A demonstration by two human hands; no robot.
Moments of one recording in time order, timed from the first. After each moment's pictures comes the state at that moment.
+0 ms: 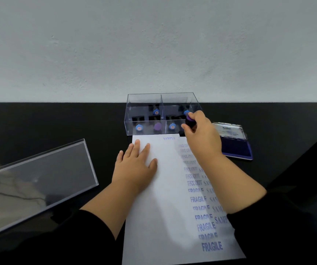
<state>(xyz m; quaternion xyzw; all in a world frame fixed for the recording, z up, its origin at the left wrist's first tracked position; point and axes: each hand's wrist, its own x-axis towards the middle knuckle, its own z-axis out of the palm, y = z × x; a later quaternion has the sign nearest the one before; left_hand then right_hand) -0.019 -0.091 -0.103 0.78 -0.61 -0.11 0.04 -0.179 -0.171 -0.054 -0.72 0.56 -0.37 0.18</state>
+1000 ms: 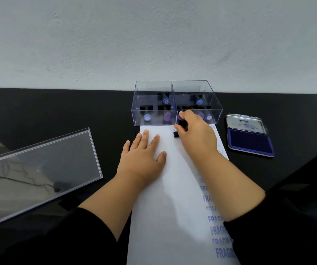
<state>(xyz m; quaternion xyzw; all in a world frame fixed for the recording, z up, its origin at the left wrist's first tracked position) -0.015 -0.096 -0.105 0.77 -0.62 -0.11 0.02 -0.144 -0.175 -0.082 -0.77 0.55 -0.28 0.16</state>
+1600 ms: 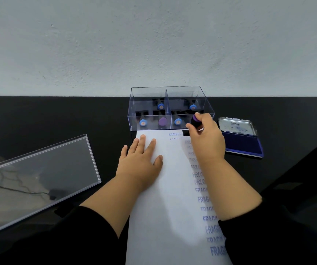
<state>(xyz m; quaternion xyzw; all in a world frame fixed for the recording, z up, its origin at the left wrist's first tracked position) -0.017 -0.093 -0.103 0.77 -0.63 -0.11 0.02 -0.170 -0.171 -0.081 -0.66 0.59 -0.41 0.22</state>
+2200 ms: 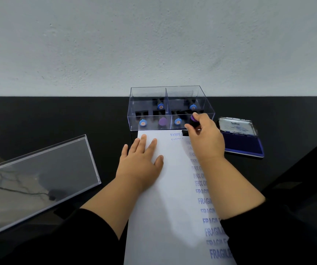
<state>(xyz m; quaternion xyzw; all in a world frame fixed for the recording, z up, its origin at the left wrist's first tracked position) -0.017 -0.096 -0.104 0.77 -0.63 -0.11 0.02 -0.171 -0.177 -0.083 -0.69 0.58 -0.38 0.19</state>
